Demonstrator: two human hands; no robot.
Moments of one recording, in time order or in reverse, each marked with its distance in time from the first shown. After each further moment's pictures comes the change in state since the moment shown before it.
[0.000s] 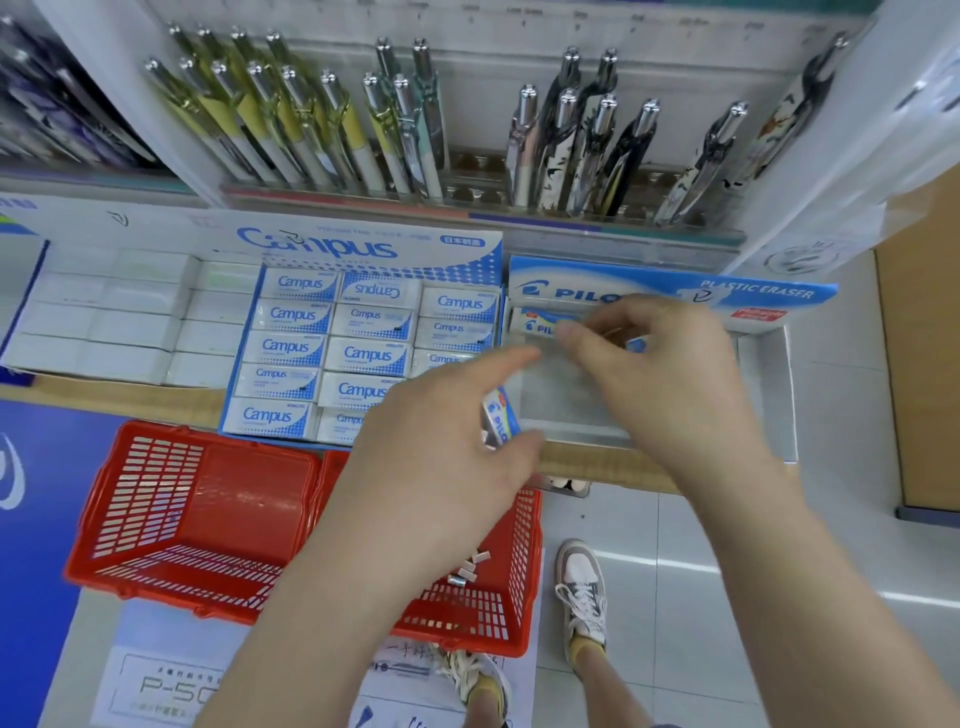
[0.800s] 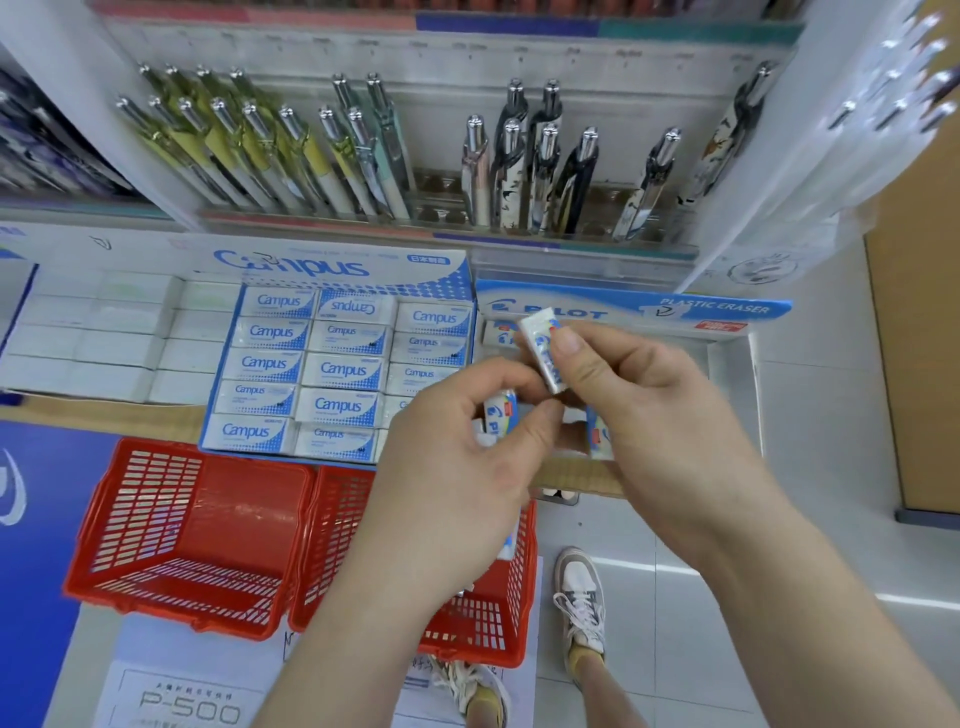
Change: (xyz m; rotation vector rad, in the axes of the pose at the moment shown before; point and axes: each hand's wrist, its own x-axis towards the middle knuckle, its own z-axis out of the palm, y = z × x) left_hand 0.002 0.023 0.021 -0.457 0.084 0.024; right_hand -0.025 -0.003 -0.020 0.810 -0.419 0.126
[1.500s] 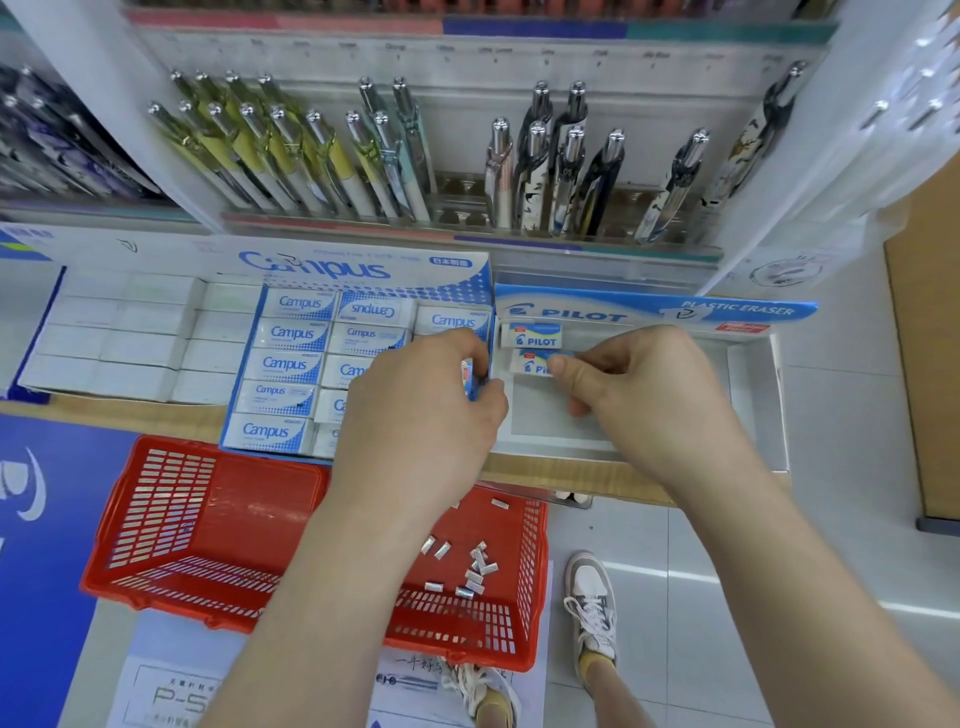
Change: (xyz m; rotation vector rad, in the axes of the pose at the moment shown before) left_hand 0.031 -0.011 -0.021 0.688 0.128 -0.098; right_hand 0.029 0.007 -0.005 -0.859 0.309 0.023
